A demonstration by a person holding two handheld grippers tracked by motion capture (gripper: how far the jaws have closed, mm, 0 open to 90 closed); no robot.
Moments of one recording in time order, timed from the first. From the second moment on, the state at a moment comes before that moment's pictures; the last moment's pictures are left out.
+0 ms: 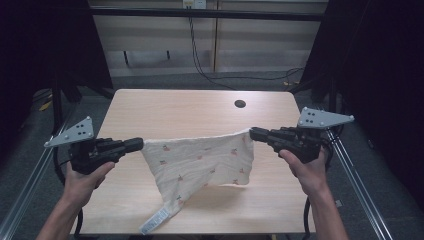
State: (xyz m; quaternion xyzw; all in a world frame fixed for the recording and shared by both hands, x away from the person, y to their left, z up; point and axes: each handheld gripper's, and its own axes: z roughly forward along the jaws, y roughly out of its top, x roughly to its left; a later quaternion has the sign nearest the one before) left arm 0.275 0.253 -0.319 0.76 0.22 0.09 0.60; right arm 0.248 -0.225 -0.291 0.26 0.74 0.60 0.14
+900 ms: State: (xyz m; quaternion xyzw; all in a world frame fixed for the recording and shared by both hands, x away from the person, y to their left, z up) left arm 0.304 0.235 -0.345 0.78 0.25 0.07 0.58; right arm 0.259 -0.234 -0.333 0.33 0.74 0.57 0.13
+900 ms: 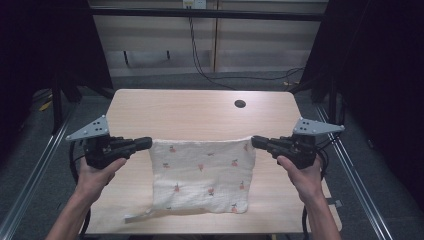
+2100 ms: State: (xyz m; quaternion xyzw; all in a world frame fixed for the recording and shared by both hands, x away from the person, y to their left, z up) left arm 0.401 0.216 -0.425 0.78 0.35 0.06 0.51; right arm 0.365 -0.219 -0.419 0.41 0.77 0.48 0.12
